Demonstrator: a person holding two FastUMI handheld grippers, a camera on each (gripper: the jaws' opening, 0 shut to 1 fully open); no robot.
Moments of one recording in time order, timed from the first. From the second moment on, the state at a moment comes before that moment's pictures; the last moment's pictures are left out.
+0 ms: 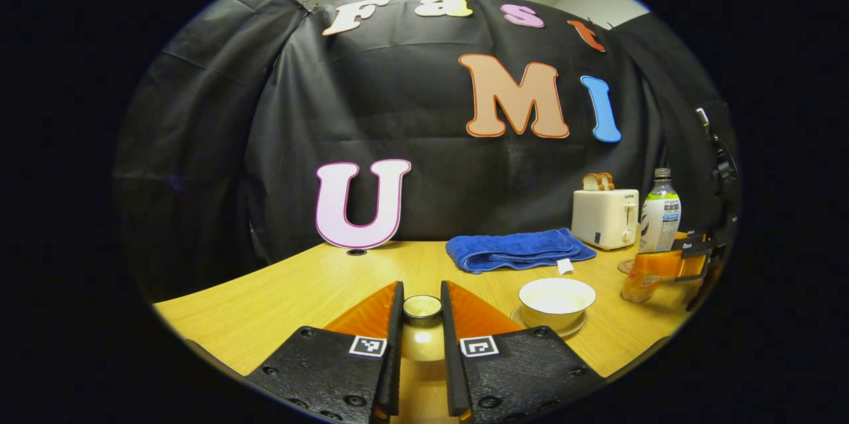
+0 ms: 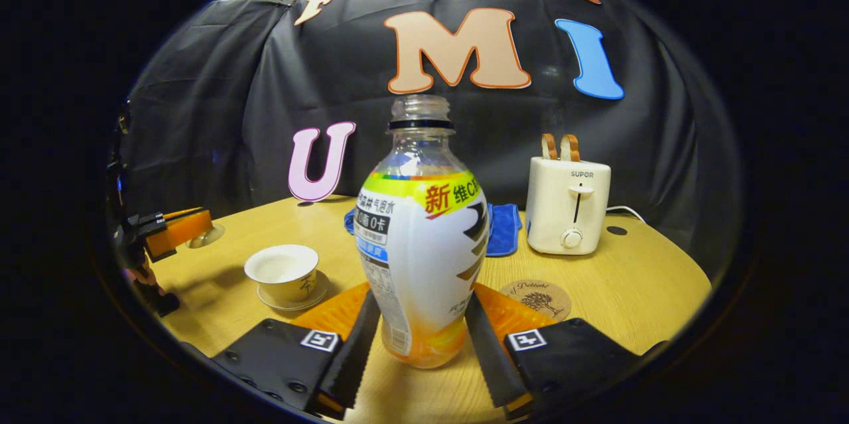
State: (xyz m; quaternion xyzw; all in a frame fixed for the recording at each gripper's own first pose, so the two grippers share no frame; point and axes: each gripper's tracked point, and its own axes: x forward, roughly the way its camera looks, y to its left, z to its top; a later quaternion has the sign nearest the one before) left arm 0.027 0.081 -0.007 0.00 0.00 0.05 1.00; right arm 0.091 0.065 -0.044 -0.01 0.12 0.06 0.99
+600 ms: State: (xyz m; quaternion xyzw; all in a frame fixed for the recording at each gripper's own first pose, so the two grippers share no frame) left arm 0.024 0.083 -0.009 0.00 0.00 0.06 1.00; right arm 0.088 0.042 -0.017 -0.19 0.10 0.00 0.98
